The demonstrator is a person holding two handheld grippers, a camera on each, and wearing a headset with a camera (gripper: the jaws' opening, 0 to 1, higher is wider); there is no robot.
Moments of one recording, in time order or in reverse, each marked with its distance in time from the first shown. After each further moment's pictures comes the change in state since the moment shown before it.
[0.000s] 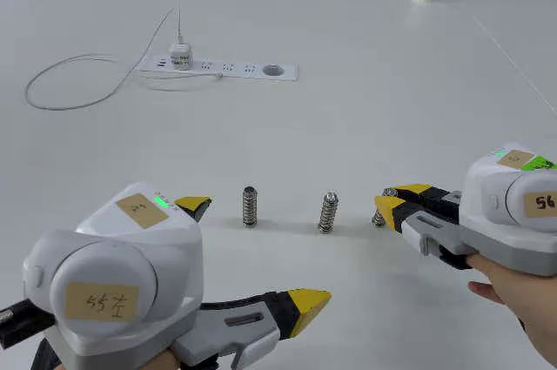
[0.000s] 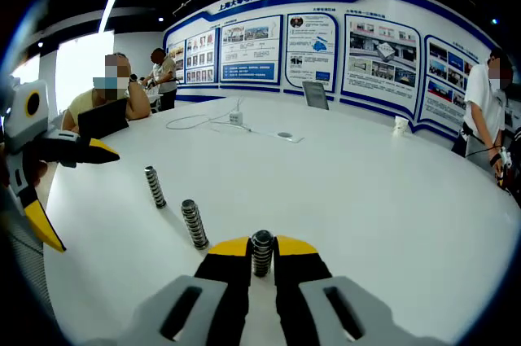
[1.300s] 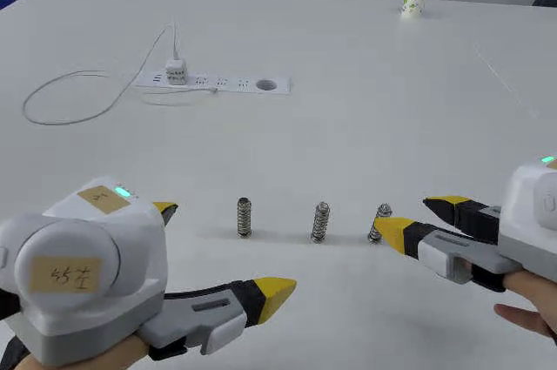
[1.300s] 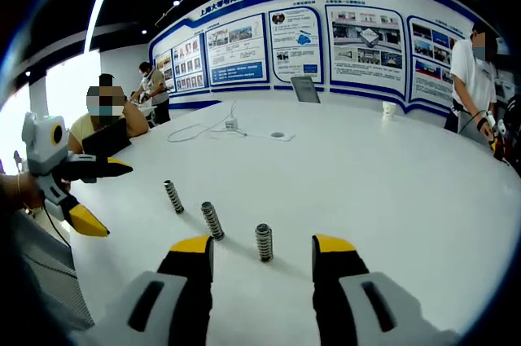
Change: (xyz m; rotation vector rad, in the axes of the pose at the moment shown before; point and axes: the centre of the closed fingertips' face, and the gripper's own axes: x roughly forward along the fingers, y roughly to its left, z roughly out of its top) left arm -0.016 0.026 0.001 -0.059 0.022 0.065; right arm -0.054 0.002 0.010 0.125 0.021 -0.003
